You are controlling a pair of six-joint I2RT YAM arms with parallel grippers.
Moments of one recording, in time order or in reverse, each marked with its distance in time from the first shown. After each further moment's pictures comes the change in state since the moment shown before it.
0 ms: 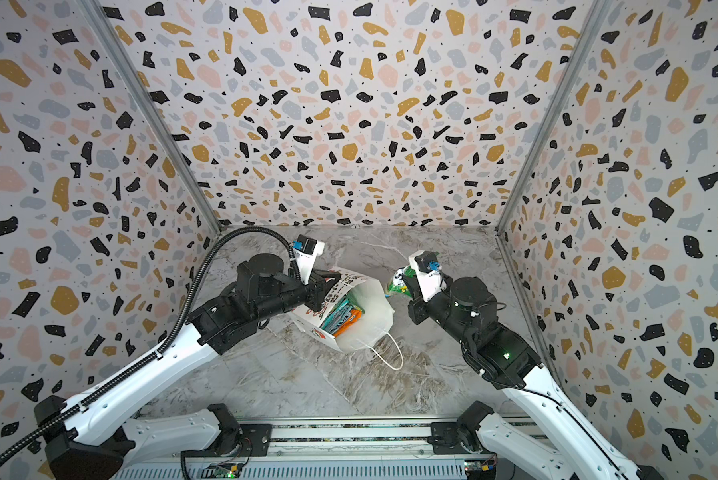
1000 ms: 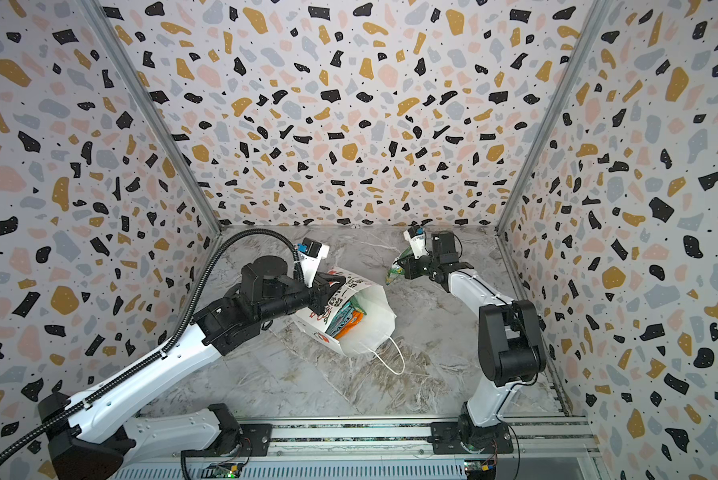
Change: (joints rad) left arm -0.013 0.010 -0.021 0.030 0.032 -0.012; right arm -0.441 0.908 0.153 0.332 -0.662 0.005
